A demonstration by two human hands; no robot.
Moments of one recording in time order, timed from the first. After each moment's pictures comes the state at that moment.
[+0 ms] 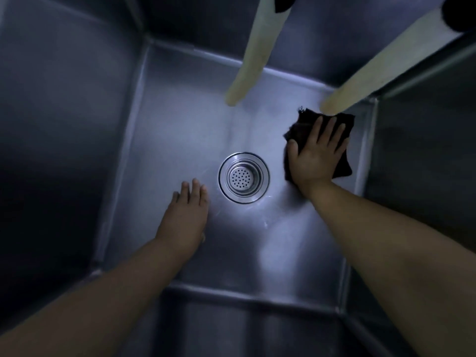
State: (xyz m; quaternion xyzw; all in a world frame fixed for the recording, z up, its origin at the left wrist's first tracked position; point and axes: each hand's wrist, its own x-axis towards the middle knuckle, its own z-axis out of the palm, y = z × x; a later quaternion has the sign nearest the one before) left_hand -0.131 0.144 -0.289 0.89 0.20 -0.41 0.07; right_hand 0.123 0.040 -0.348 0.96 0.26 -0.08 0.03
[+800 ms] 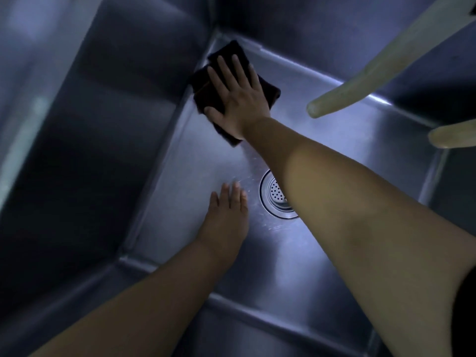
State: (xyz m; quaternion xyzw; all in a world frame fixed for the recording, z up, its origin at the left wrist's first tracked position) left_hand -0.130 0.142 -0.291 0.89 0.24 -0.37 0.11; right_hand 0.036 0.275 -0.350 0.74 0.67 -0.09 0.06
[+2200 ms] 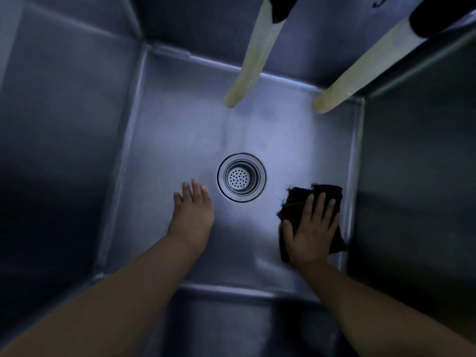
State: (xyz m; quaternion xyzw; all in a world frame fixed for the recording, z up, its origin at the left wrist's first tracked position) left_hand -0.122 0.136 -0.285 0.88 0.23 -0.40 0.08; right_hand 0.002 -0.082 -0.344 0.96 0.26 -0.11 0.06
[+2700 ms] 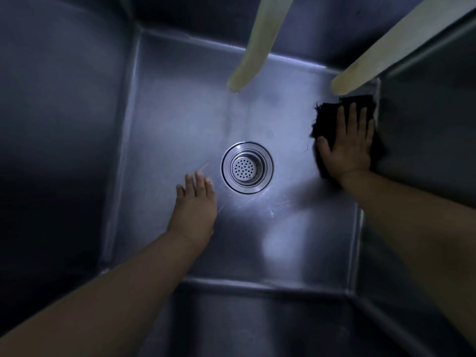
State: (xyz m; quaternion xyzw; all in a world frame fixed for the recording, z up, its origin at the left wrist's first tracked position) left_hand -0.127 0.141 -0.292 0.89 0.20 -0.41 0.07; right_hand 0.158 -0.014 -0.339 0.94 0.32 -0.07 0.05
